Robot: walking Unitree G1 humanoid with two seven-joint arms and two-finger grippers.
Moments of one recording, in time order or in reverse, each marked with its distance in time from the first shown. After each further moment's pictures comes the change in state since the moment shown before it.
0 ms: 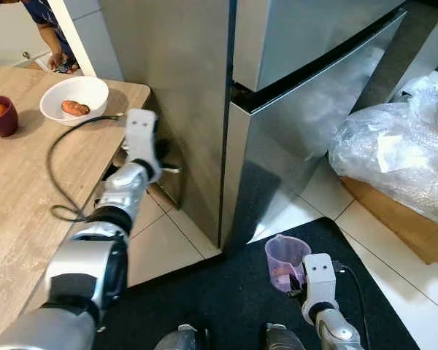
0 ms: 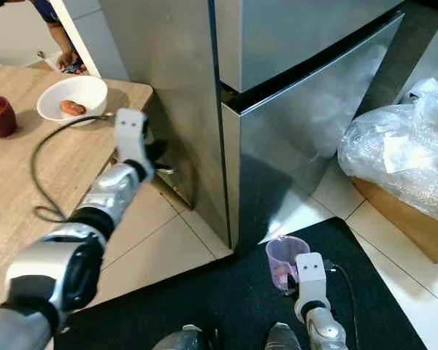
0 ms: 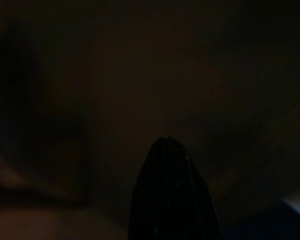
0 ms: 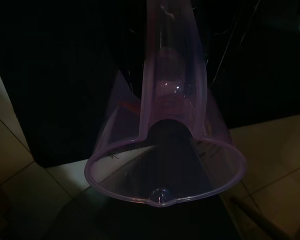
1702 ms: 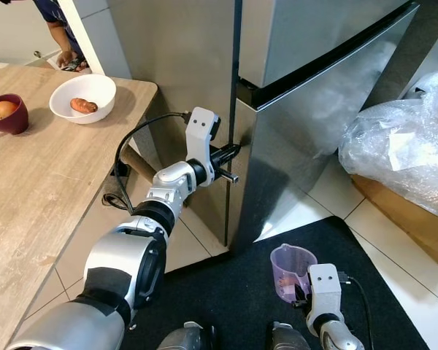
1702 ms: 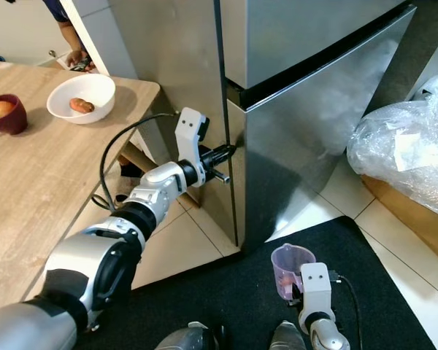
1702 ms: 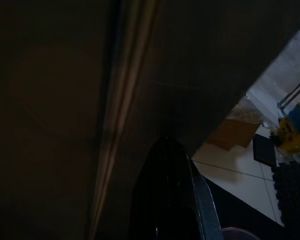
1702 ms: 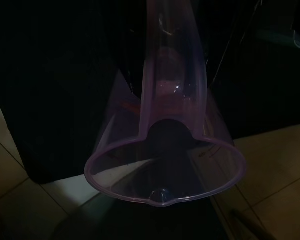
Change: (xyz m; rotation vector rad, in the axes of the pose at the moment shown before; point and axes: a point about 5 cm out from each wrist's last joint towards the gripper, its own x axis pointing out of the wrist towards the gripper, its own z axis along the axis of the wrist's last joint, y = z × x) left arm 0.026 -0.068 0.004 -0.044 0.010 -0.342; right arm -0.011 -0.005 -0.016 0.016 0.031 -0.040
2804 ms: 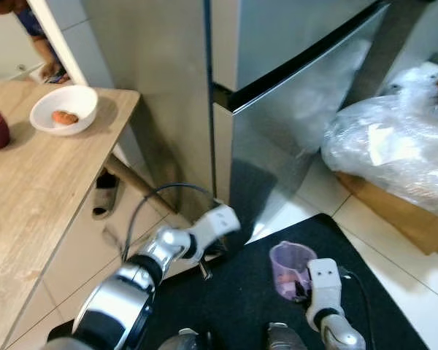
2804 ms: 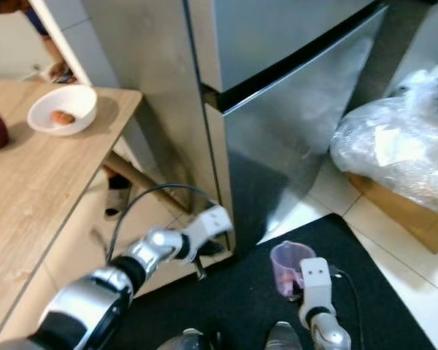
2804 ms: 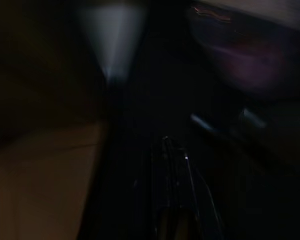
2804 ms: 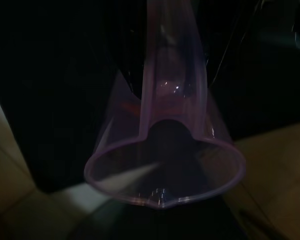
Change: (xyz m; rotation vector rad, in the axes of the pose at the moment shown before) left arm -0.086 0.000 -0.158 0.152 0.607 0.154; right arm 0.007 0.007 0.000 0.003 0.084 0.070
